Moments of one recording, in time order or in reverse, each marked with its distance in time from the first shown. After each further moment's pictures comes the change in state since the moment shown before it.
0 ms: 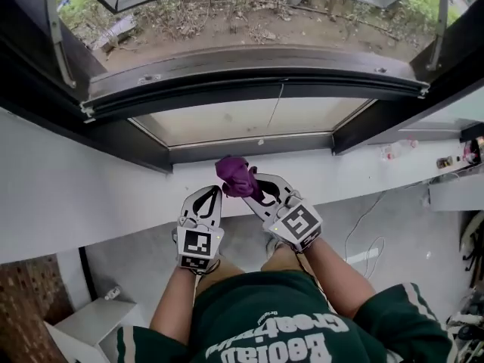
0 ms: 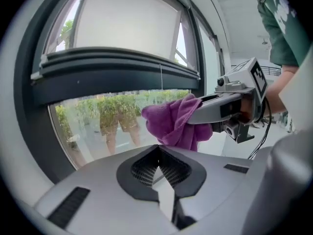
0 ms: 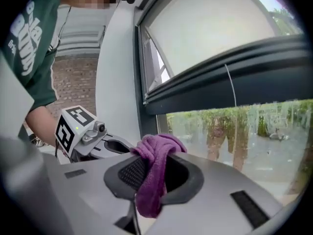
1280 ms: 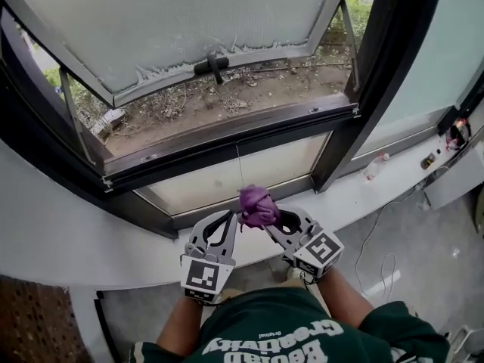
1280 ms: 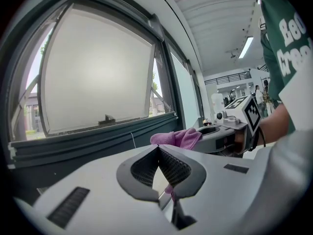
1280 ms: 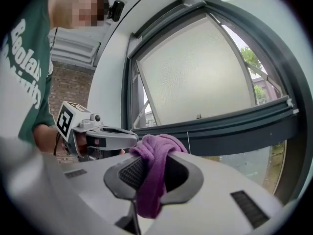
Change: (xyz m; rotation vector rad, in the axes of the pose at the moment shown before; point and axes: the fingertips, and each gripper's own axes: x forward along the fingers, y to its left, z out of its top) left arm -0.057 -0.075 0.194 0.190 -0.281 -0.191; right arm -0.138 -0.026 0.106 0.049 -0.236 -0.258
